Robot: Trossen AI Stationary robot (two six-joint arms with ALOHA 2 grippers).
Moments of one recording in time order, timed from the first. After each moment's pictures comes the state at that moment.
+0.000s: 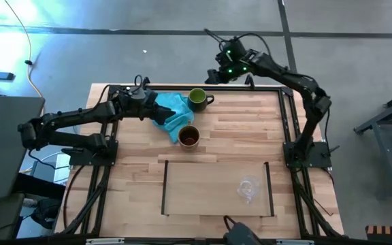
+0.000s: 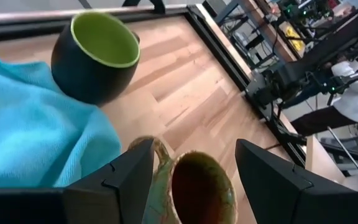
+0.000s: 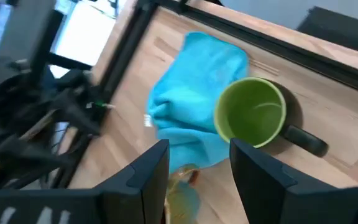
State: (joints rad) left arm 0.56 1.06 0.69 -0.10 0.16 -0.67; right arm -0.67 1.80 1.72 -0.72 -0.45 0.55
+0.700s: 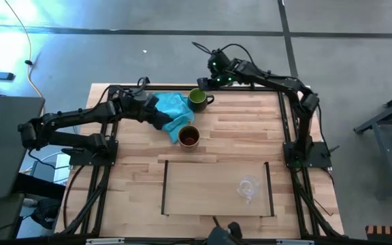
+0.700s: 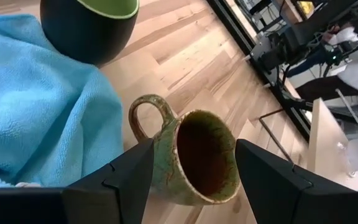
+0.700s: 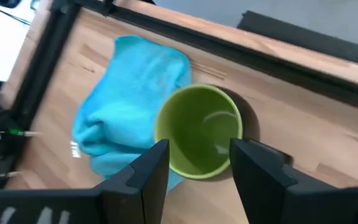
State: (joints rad) left arm 0.56 1.06 0.69 -0.22 0.24 -0.63; right arm -0.59 1.92 1.72 -0.69 -0.15 0.61
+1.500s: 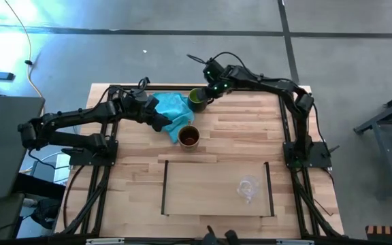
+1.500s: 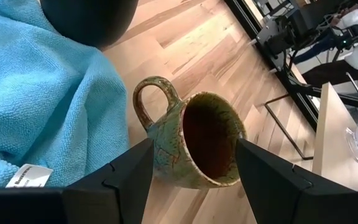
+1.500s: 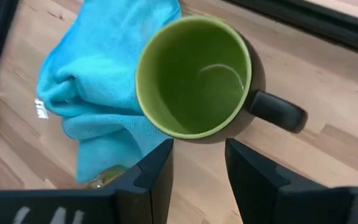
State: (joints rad) left arm 0.56 1.06 0.69 -0.27 0.26 -0.61; right arm -0.54 1.98 1.72 -0.78 -0.16 0.59
